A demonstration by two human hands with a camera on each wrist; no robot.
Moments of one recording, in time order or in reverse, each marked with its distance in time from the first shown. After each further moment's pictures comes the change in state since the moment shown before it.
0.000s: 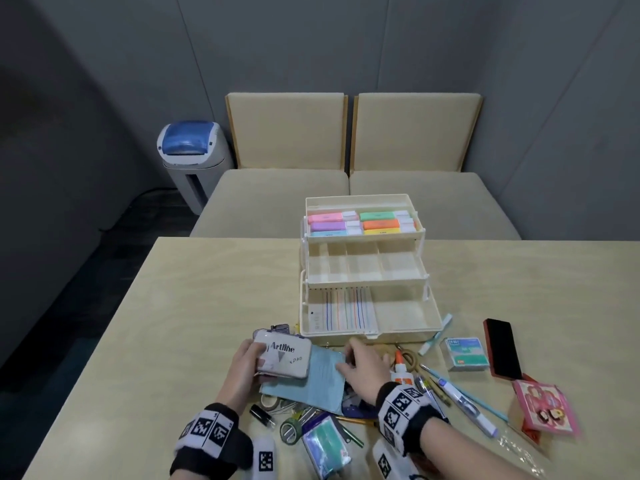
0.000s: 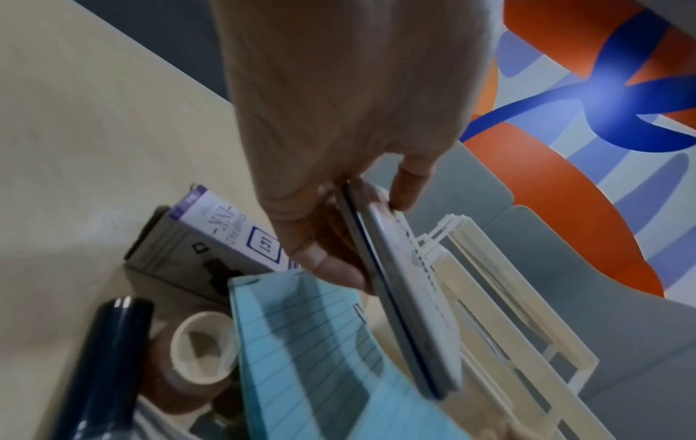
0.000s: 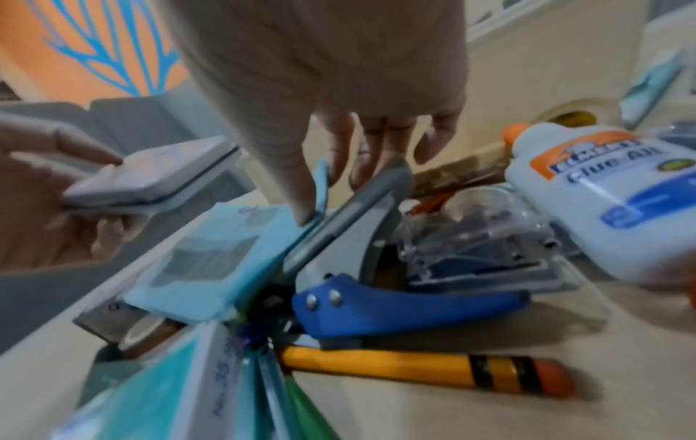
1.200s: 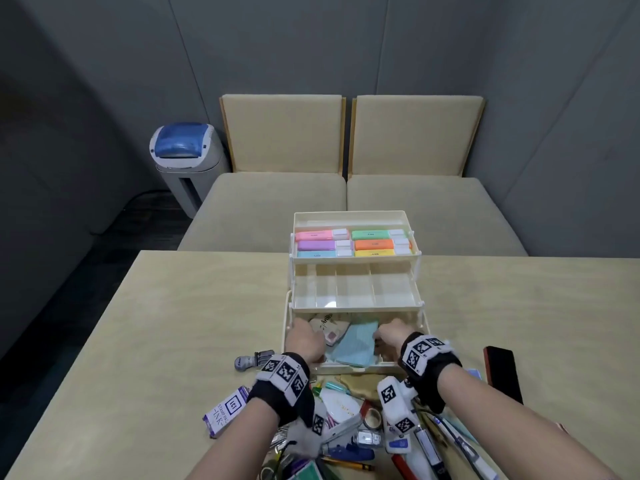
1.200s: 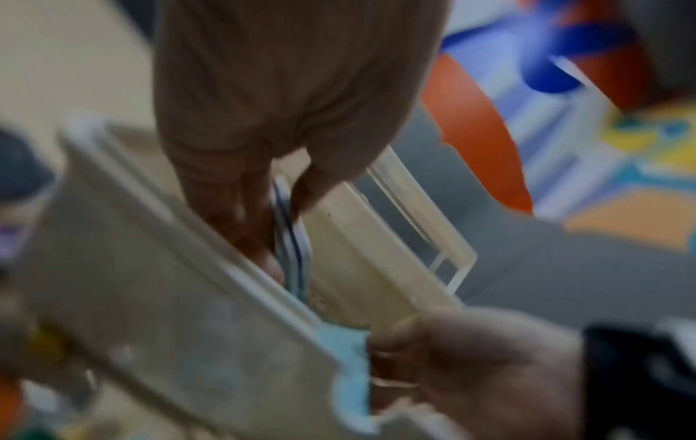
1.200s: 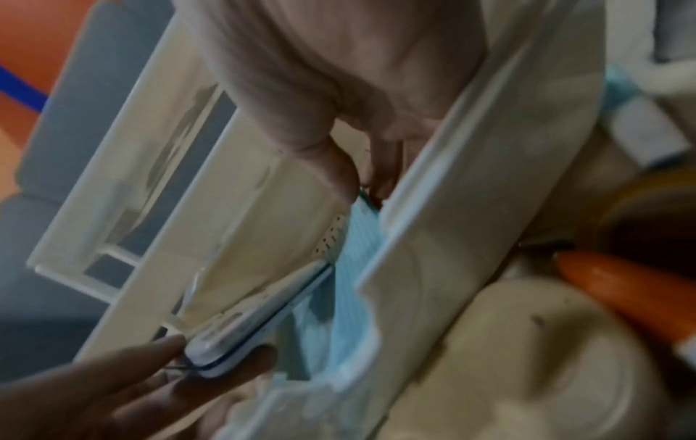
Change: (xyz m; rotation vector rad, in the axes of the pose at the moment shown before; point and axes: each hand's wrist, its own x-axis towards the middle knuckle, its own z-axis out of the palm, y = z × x) left_hand 0.061 0.050 0.140 0.820 -0.007 0.061; right_hand 0.132 0.057 -0.074 0.612 -0.094 0.583
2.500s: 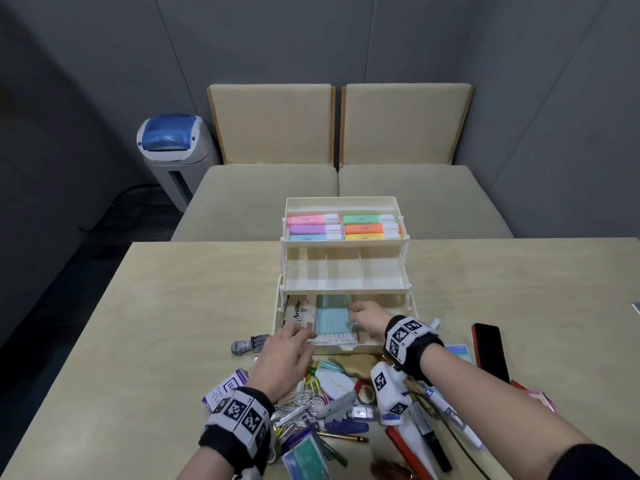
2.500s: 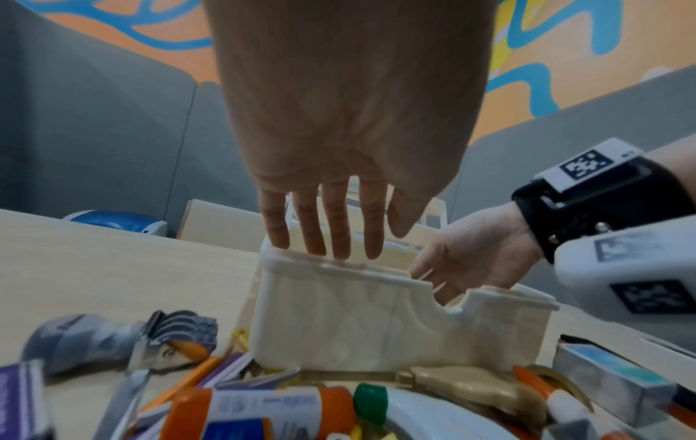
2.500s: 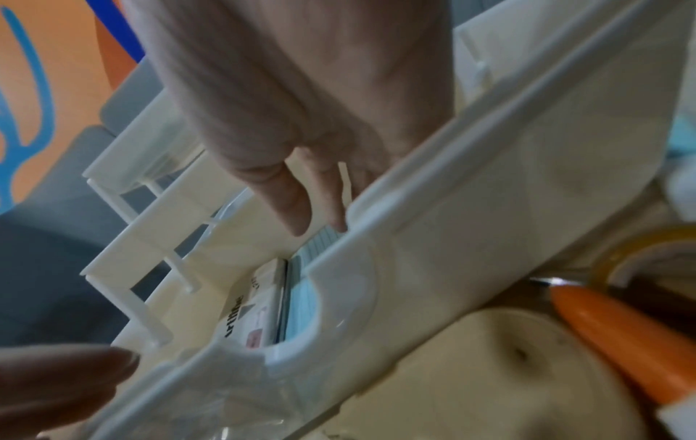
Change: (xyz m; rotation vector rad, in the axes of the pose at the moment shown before) left_hand -0.055 -0.062 -0.020 0.447 0.066 0.675; right_hand -0.034 -0.003 0.013 -0.425 -0.137 -0.320
